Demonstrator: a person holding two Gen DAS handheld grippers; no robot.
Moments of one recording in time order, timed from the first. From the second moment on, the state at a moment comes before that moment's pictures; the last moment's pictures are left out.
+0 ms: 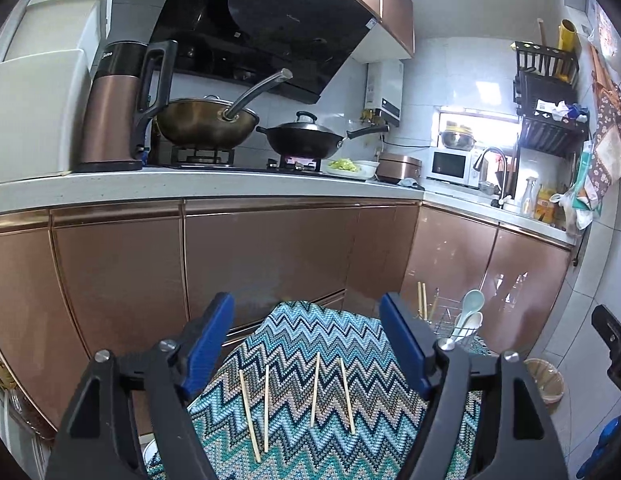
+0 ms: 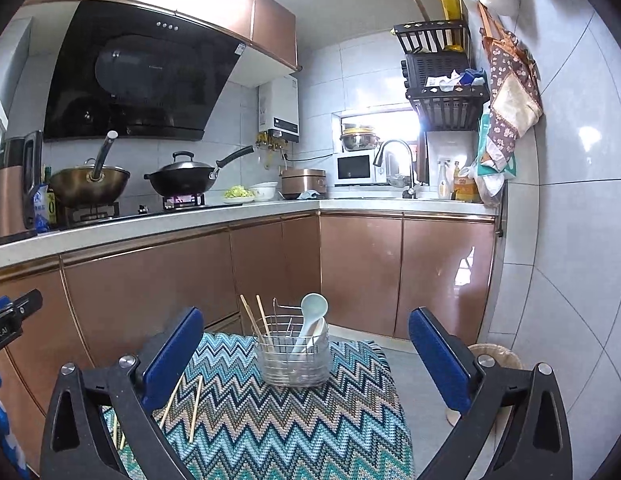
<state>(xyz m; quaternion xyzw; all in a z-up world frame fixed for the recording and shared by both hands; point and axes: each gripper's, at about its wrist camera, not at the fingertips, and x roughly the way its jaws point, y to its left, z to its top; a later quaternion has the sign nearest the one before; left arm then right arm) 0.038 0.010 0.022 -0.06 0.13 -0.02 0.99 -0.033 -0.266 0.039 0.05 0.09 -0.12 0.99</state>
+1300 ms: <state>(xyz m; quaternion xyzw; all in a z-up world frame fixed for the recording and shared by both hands) 0.125 0.086 -0.049 -0.10 0.29 0.00 0.95 0.048 -0.262 -0.035 0.05 0.20 -0.04 0.98</state>
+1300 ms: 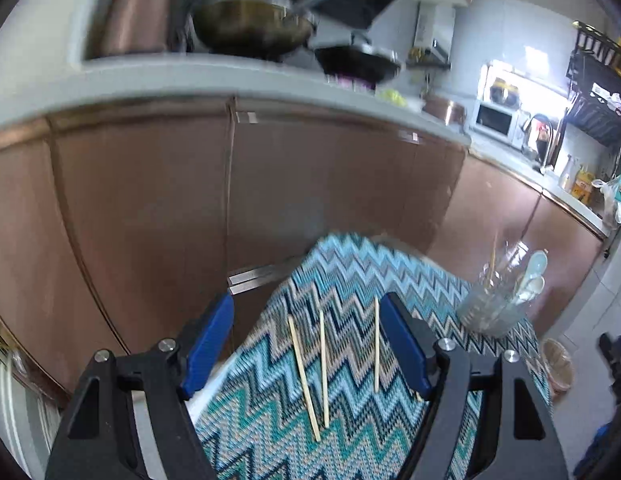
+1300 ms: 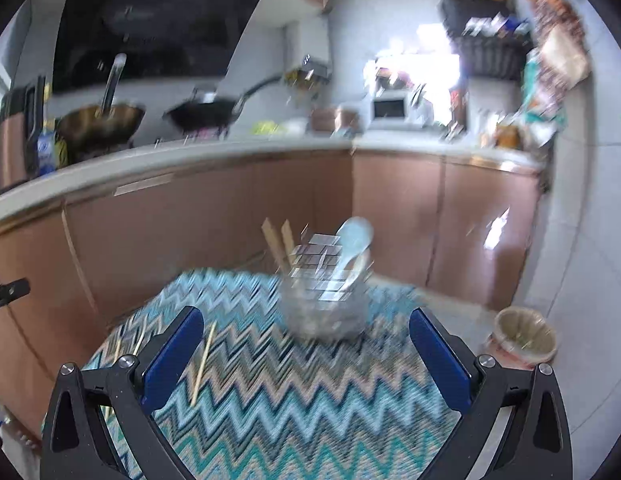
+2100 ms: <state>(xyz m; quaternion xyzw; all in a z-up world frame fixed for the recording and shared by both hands) 0.338 0.058 -0.196 -0.13 0.60 -0.11 0.78 0.291 -0.181 -0.138 0.08 0.51 0.18 0.84</state>
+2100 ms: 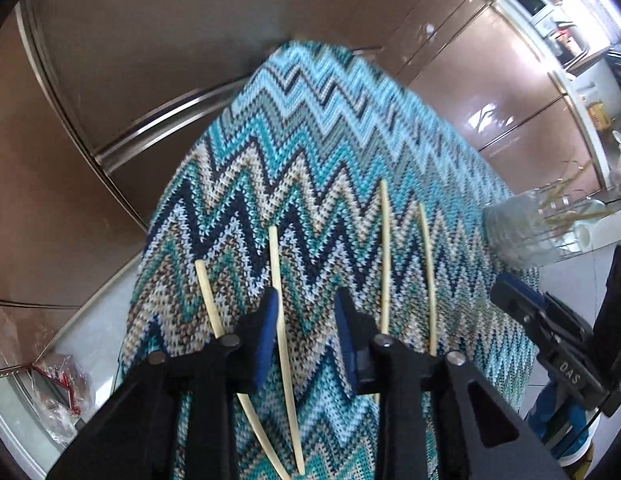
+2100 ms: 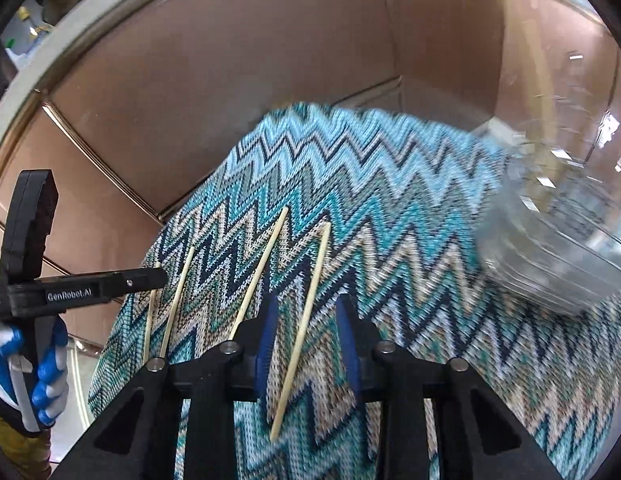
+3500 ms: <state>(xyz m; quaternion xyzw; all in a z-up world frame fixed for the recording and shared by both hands) 0.269 0.068 -0.122 -0.16 0.47 -0.15 0.85 0.241 -0.169 -0.079 0.05 0.44 0.20 0.87</state>
